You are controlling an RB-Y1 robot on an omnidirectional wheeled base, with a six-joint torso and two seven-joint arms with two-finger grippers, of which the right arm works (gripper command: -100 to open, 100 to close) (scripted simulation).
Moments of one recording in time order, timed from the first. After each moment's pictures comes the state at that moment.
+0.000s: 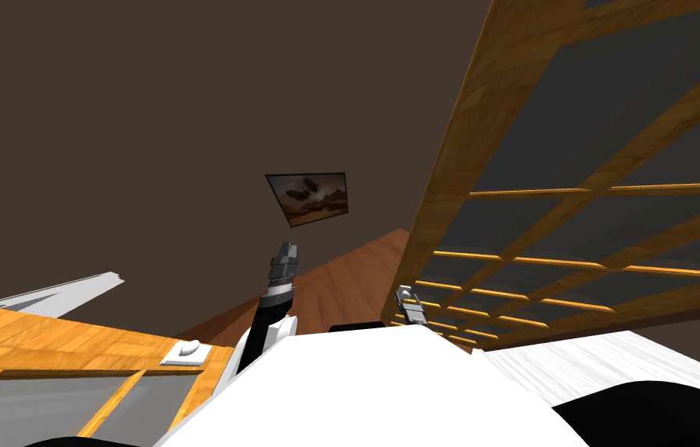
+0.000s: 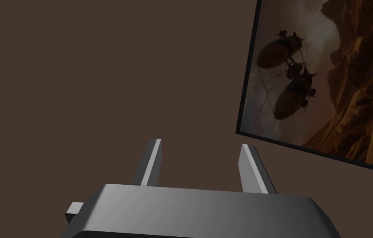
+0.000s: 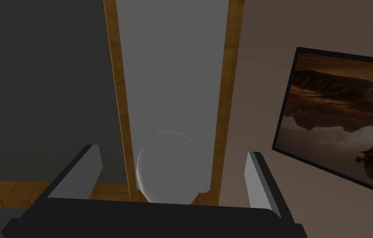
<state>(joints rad) 0.46 -0.08 0.02 -1.13 -0.11 -0.88 1.55</state>
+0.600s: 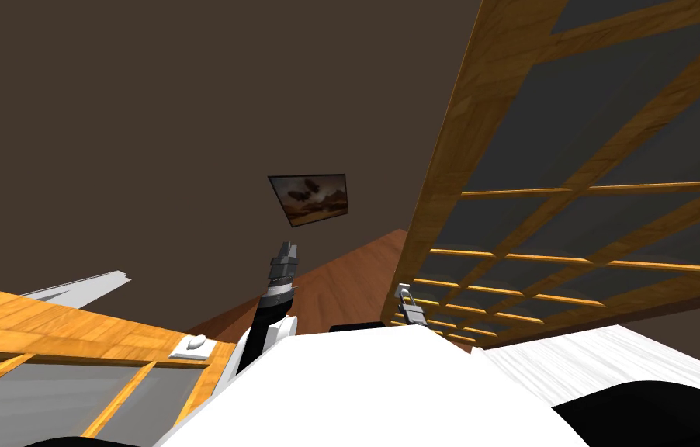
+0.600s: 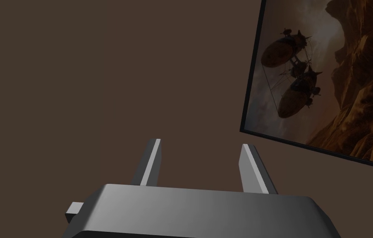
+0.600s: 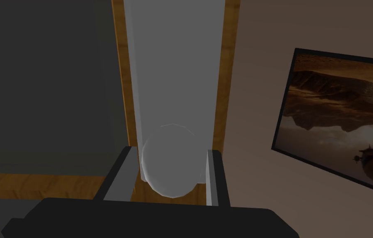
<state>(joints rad) 0.47 -0.08 0.03 -1.12 -0.11 -0.87 1.55</state>
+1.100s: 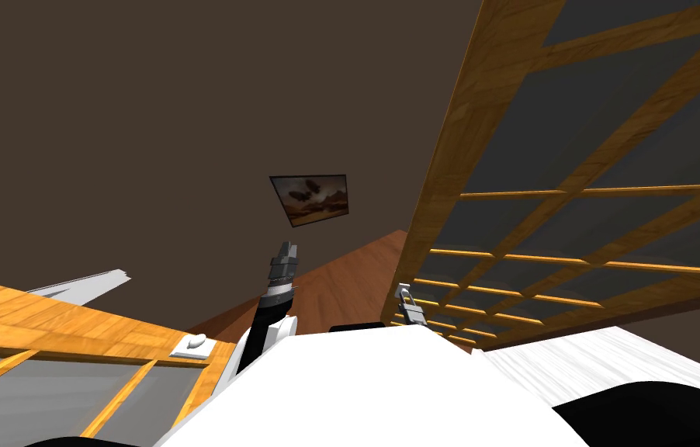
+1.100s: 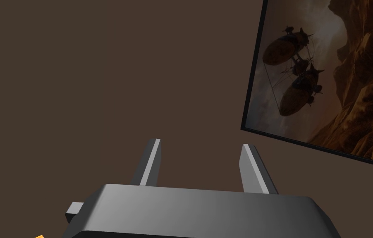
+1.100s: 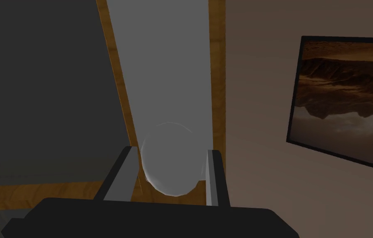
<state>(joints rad) 0.45 -0.08 0.03 -1.10 -0.13 -0.88 1.45</state>
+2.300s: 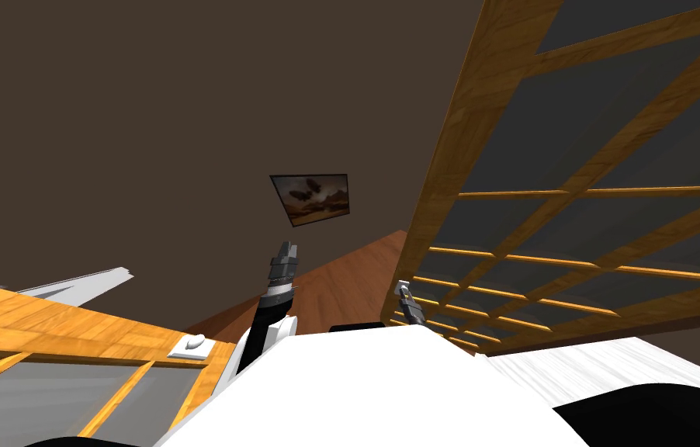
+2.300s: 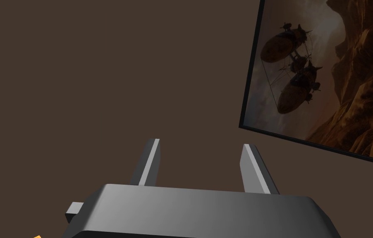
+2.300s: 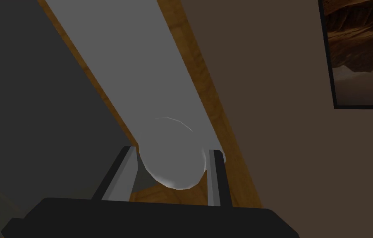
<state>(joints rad) 0.41 -0.09 0.03 -1.08 -0.18 -0.87 1.15</state>
